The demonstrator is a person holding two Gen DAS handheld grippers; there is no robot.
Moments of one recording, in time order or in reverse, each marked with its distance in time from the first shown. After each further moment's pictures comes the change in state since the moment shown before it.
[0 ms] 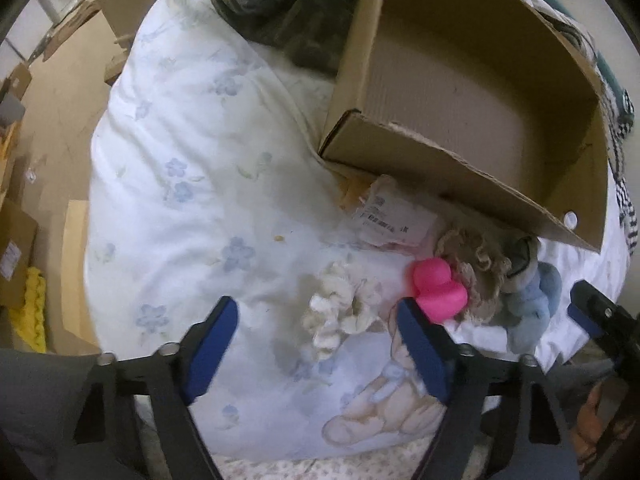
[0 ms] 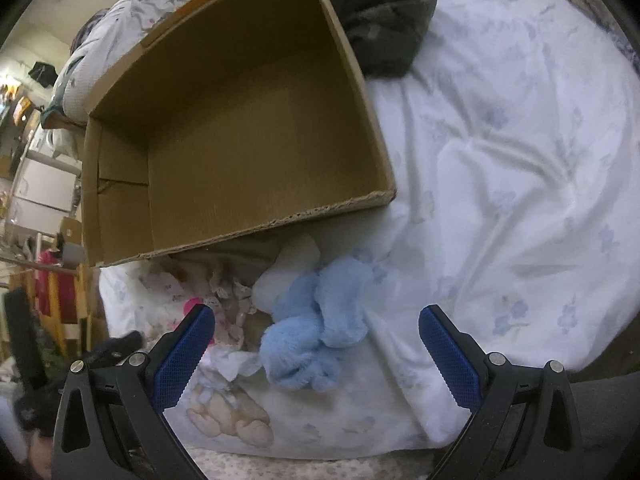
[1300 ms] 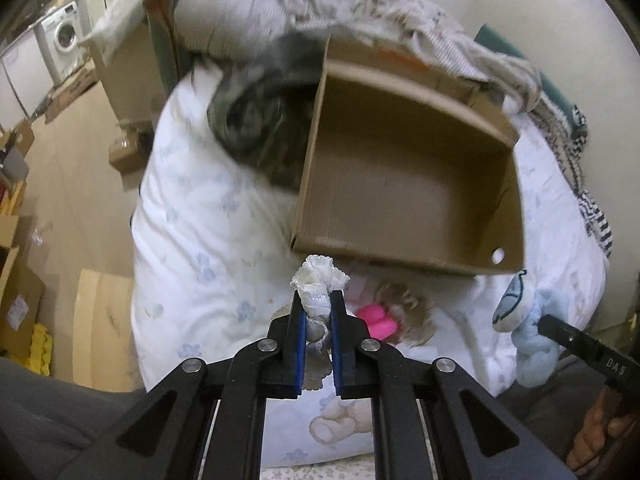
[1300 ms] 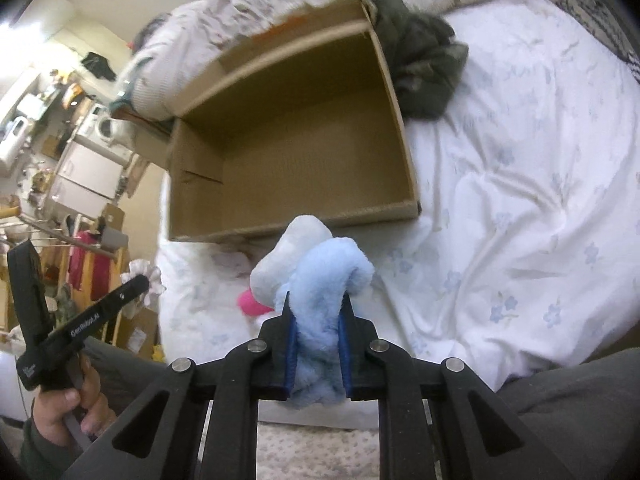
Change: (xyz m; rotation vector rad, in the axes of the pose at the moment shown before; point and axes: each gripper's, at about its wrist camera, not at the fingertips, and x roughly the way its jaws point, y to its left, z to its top) left arm -0.129 -0.014 -0.021 0.103 -0.311 -0.043; right arm -0.103 0.010 -0.030 -0.167 -0.136 0.089
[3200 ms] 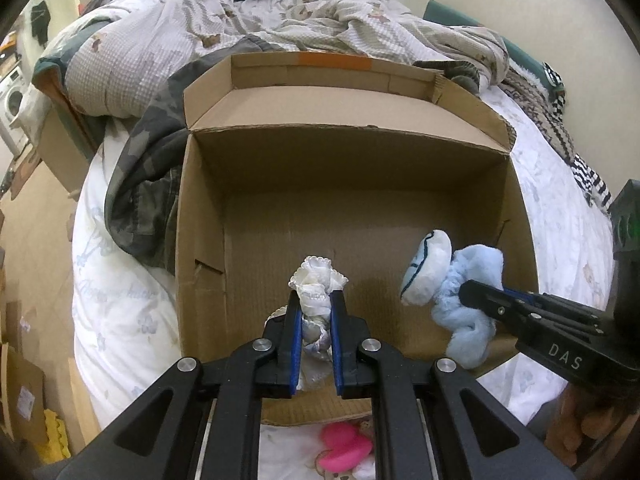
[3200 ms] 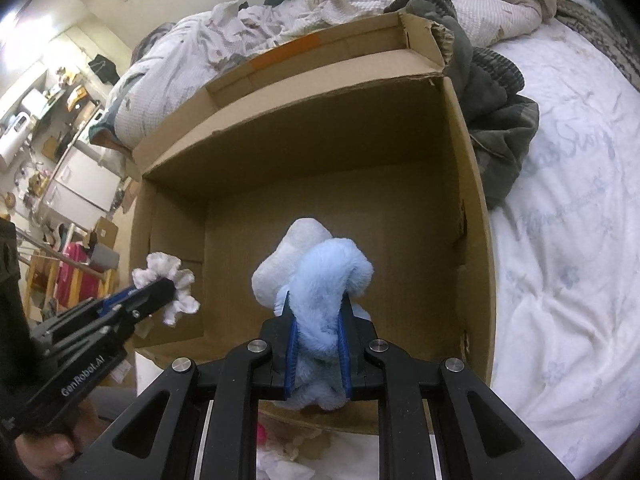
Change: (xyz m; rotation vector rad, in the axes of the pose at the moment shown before) left arm 0.101 -0.069 0.081 0.206 -0.016 -0.034; right arm 0.108 0.026 0.094 -0.040 -0.058 -0.030
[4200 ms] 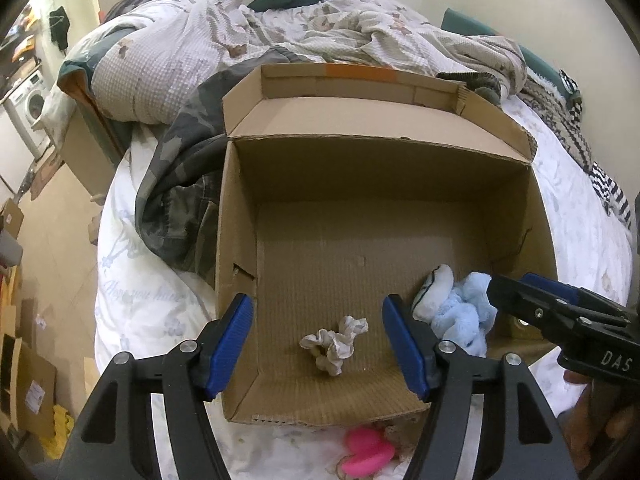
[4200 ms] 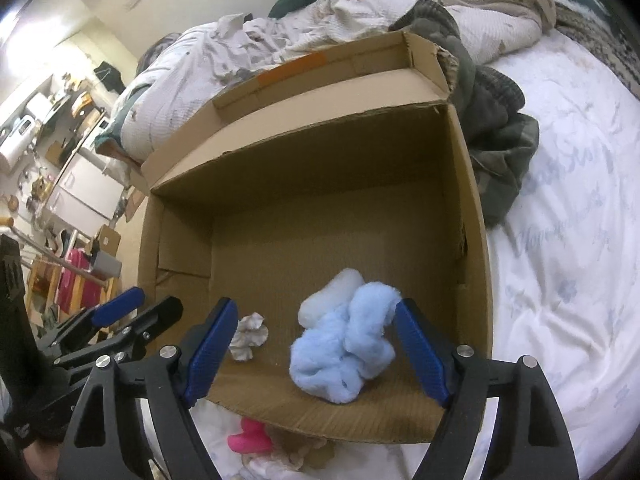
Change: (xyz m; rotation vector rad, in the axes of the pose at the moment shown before) left arm -0.008 0.012 -0.004 -0.016 -0.049 0.085; right arm -0.012 0.003 0.003 -0.011 -0.058 0.007
